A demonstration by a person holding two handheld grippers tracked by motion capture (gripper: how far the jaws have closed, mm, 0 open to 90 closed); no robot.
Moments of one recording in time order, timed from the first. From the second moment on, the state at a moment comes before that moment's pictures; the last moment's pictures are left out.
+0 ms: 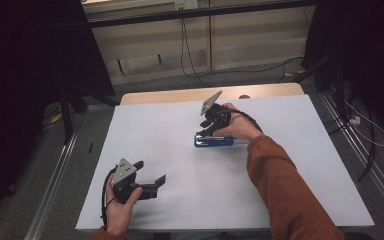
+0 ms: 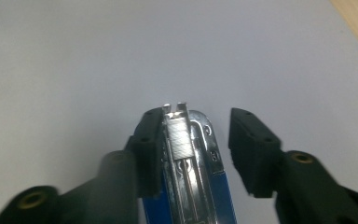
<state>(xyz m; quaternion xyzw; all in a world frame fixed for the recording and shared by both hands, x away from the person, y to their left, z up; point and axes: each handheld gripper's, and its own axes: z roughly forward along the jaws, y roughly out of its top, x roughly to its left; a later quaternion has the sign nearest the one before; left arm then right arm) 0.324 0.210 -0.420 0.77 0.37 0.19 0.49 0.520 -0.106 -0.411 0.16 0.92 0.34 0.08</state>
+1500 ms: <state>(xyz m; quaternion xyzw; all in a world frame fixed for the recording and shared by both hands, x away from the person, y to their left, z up) 0.324 0.210 -0.420 0.76 0.37 0.19 0.49 0.469 -0.156 -0.412 0.37 0.79 0.45 0.17</state>
